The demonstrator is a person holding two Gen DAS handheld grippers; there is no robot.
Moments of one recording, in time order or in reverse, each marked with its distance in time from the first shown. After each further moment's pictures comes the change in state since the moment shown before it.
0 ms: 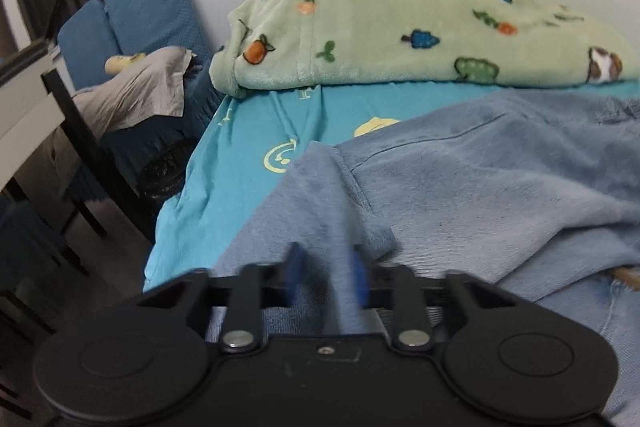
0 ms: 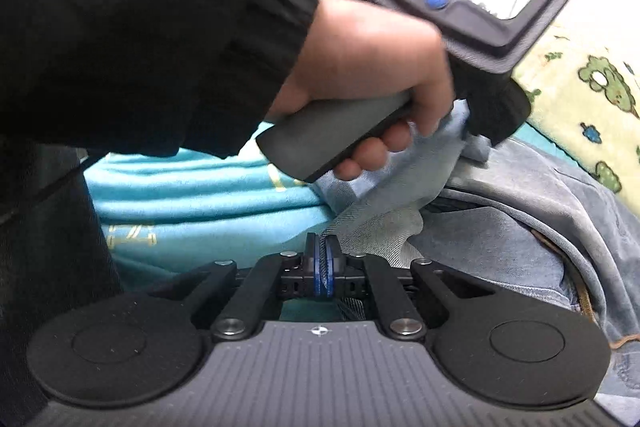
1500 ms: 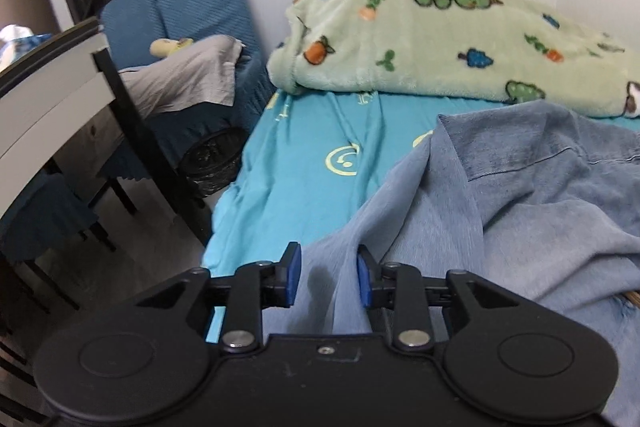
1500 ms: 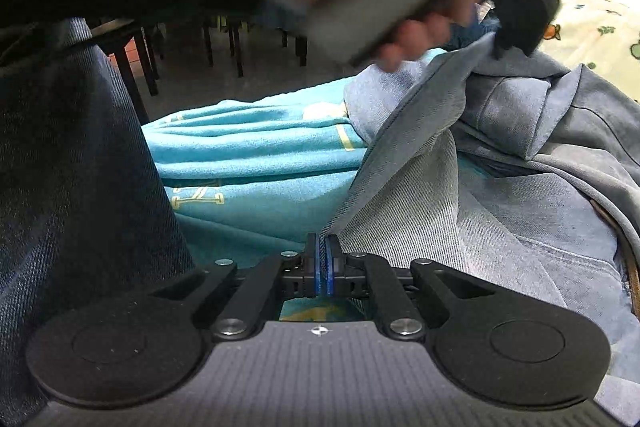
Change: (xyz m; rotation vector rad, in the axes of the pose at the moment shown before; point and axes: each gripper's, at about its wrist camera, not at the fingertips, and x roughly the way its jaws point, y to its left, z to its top) left arm -0.009 0.040 0.015 -0.076 0.047 0.090; right arm 0.010 0.011 -0.013 -0.024 0.114 0.168
